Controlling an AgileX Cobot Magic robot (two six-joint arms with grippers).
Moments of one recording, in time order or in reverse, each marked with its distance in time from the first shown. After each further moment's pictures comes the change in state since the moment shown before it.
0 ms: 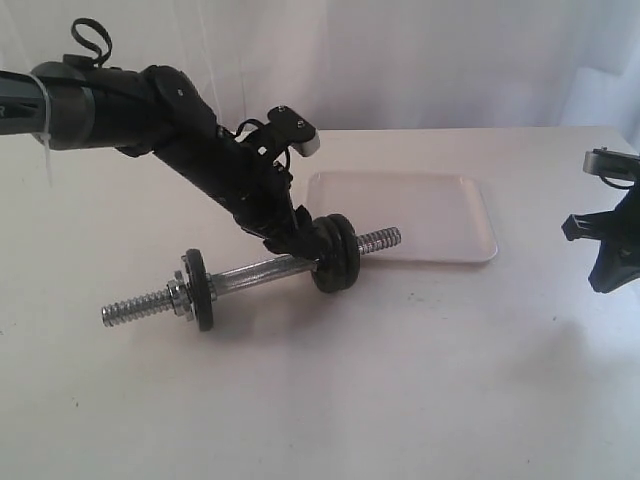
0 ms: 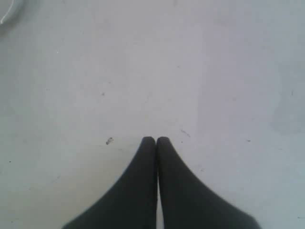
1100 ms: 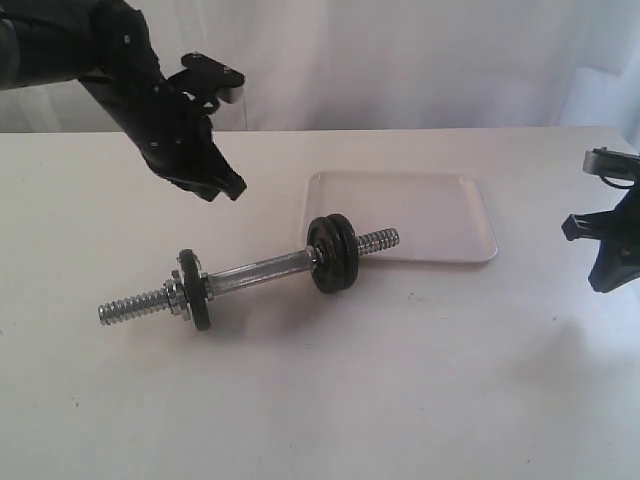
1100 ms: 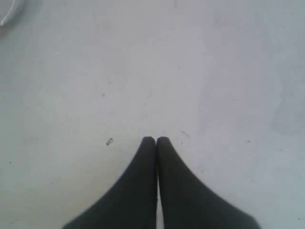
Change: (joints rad) left arm 0.079 -0.109 -0.061 0.557 0.113 -0.637; right arm 0.000 0.000 0.000 0.000 -0.003 -0.002
